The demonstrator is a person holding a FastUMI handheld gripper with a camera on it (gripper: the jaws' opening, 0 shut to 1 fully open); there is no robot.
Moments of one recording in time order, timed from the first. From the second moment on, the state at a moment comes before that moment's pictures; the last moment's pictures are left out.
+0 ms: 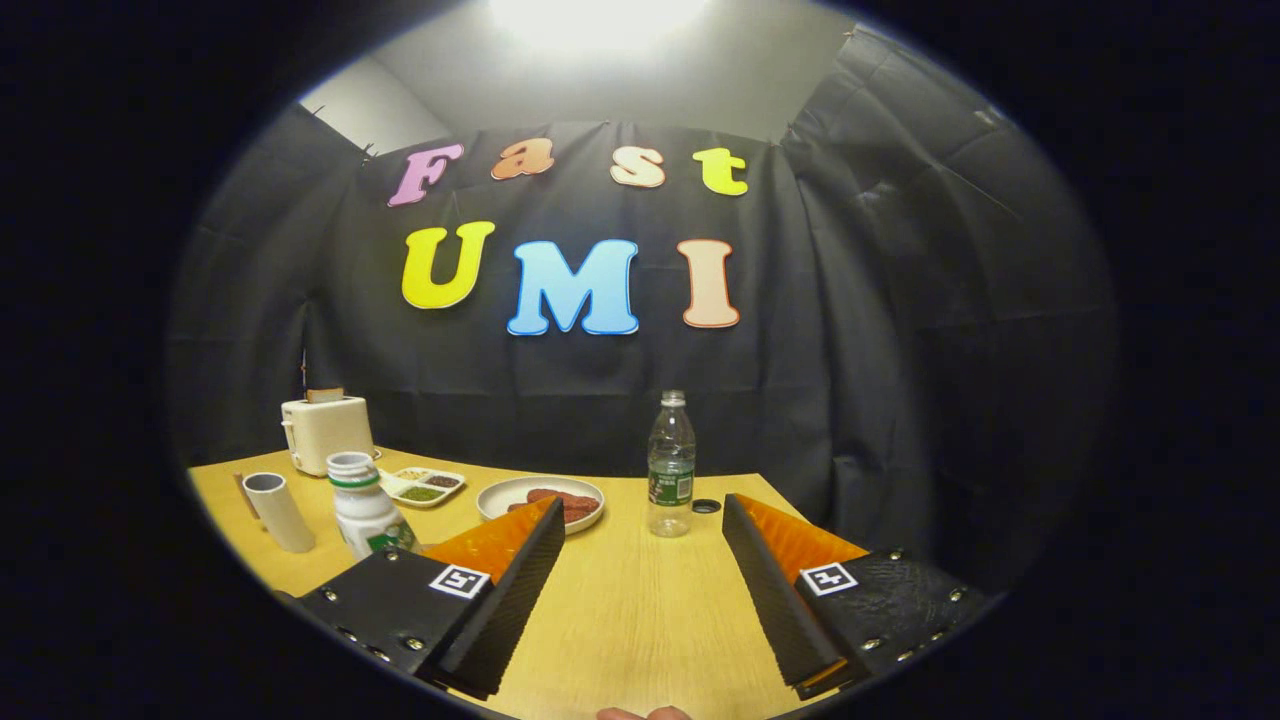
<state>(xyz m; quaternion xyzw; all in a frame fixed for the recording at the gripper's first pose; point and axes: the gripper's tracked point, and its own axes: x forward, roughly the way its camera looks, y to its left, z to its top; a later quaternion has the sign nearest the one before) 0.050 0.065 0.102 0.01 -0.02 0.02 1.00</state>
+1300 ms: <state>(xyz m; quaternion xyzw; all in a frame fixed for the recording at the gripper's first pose) 0.063 0.220 0.014 0.01 0.05 0.08 1.00</state>
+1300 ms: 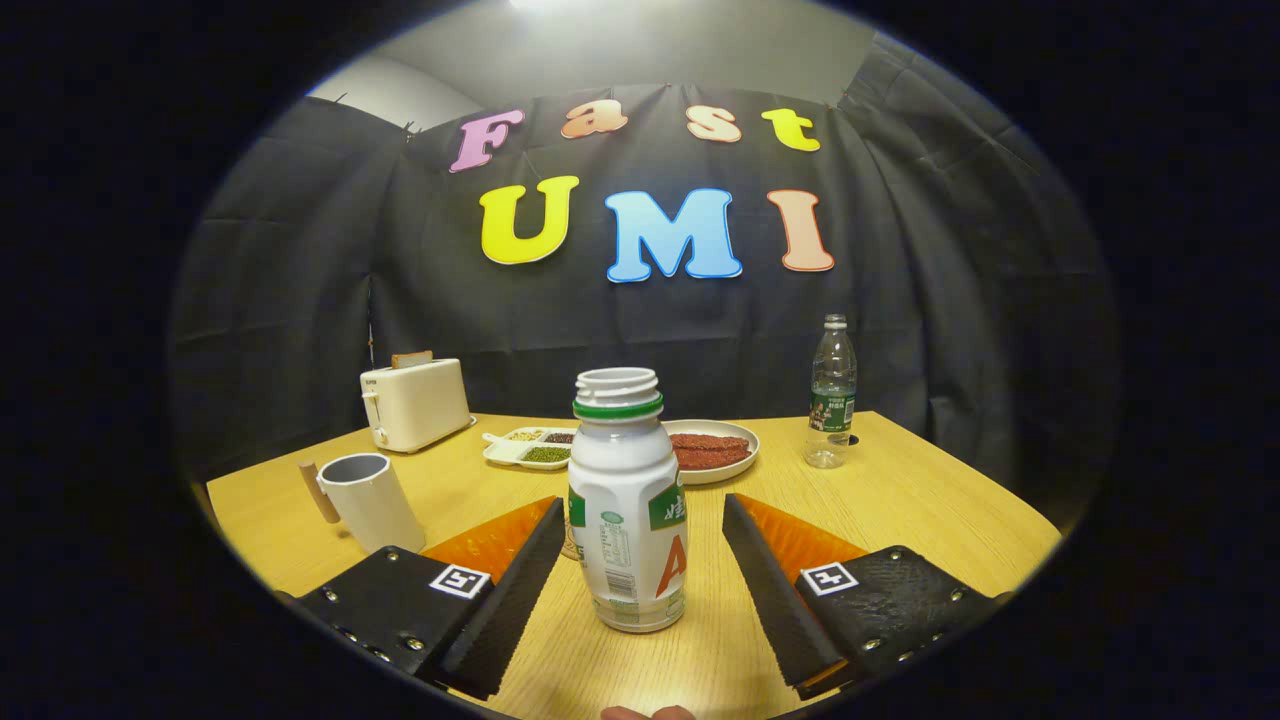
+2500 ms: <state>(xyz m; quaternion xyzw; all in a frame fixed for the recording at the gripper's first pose) 0.100 0.246 0.004 -0.08 0.10 0.05 0.99</state>
